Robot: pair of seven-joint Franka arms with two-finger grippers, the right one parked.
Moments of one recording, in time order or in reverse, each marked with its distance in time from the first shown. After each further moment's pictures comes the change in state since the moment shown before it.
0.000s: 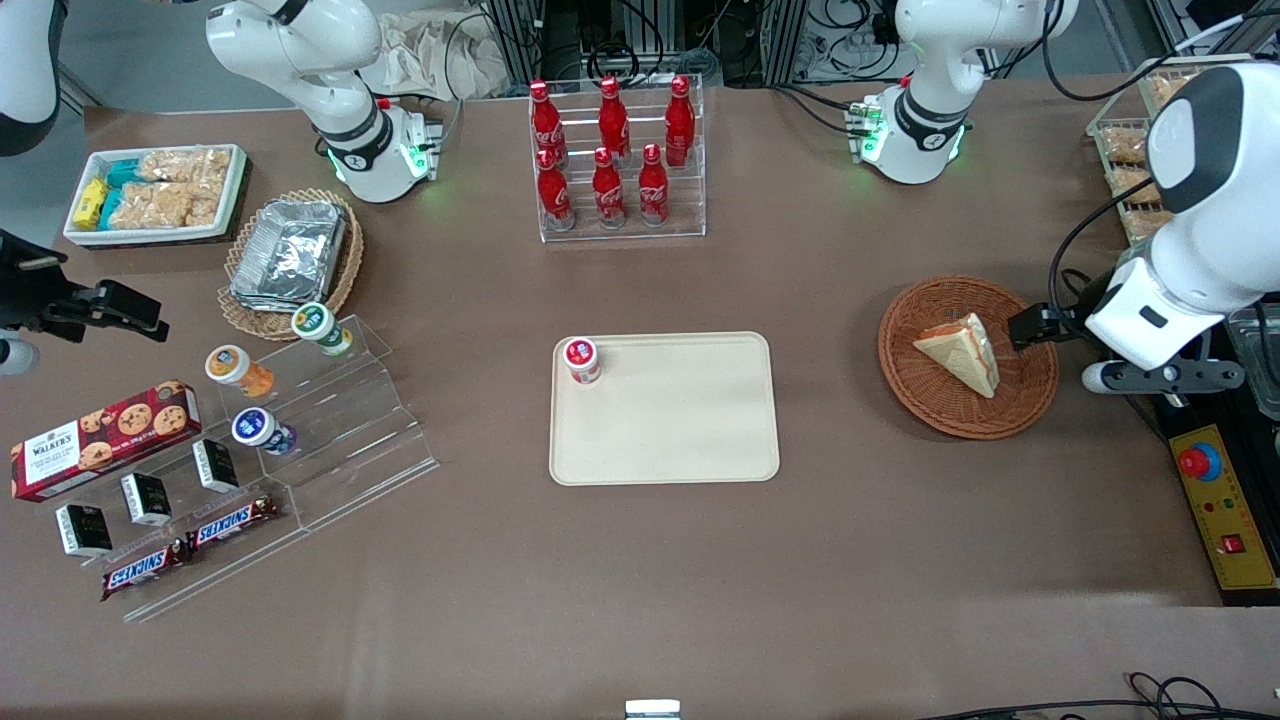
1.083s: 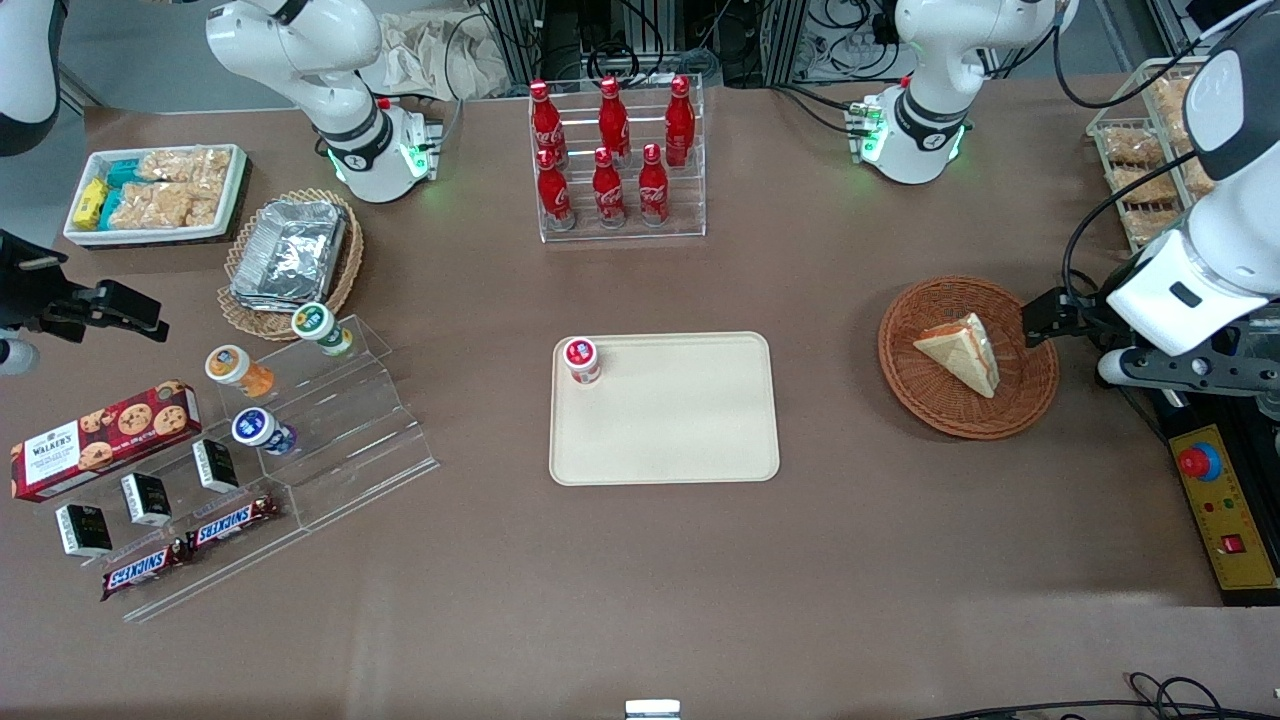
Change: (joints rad) arm -0.018 0.088 -0.021 0.297 -0.001 -0.181 0.133
